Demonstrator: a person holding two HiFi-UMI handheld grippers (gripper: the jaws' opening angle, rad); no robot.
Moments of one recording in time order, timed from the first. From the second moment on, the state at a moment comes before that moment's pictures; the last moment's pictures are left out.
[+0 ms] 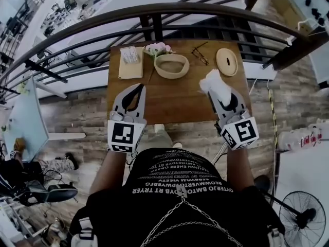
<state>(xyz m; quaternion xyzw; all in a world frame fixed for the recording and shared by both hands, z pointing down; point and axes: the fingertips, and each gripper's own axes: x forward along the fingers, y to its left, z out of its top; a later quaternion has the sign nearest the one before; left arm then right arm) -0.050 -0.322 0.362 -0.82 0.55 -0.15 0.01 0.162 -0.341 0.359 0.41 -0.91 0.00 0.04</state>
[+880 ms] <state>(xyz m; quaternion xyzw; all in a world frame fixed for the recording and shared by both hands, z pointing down) -0.082 -0.415 0.371 -0.82 0.54 -0.16 -0.01 0.120 -0.436 0.364 0.41 -0.91 0.02 0.05</state>
